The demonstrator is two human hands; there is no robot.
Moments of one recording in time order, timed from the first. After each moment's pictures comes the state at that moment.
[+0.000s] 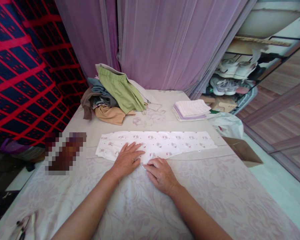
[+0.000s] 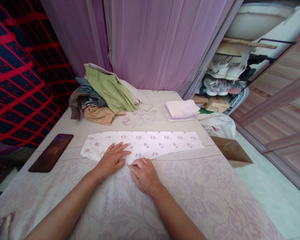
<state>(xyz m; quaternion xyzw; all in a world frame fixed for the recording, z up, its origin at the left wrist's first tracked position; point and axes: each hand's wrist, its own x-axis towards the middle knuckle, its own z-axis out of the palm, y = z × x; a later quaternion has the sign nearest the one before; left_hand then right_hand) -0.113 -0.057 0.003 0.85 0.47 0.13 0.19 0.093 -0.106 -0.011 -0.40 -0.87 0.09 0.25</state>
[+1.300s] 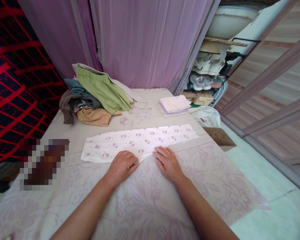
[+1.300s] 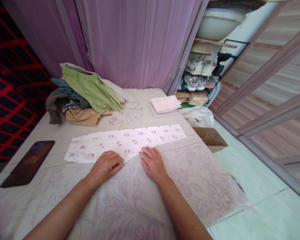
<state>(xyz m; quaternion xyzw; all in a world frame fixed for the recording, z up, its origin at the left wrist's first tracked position) -0.093 -0.070 0.002 0.90 0.37 0.17 0.15 0.159 -0.109 -0.025 -0.55 -0.81 -0.01 0.22</state>
